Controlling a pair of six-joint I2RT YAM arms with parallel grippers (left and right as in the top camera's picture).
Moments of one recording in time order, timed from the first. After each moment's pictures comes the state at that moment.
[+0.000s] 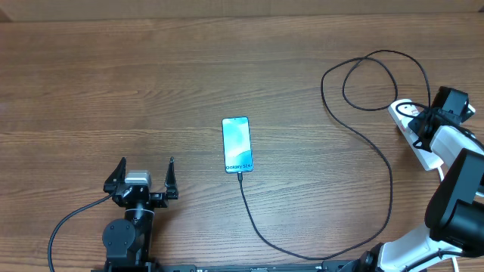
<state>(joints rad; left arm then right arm) 0.00 0.01 0.01 -0.08 0.01 0.03 -0.43 1.83 0.99 -0.16 0.26 0.42</state>
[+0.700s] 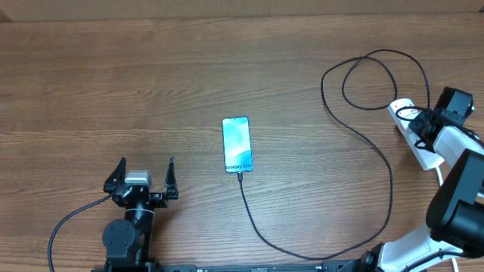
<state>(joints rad) 0.00 0.01 0.01 -0.08 0.01 0.03 -0.45 1.83 1.00 -0.17 0.17 0.35</state>
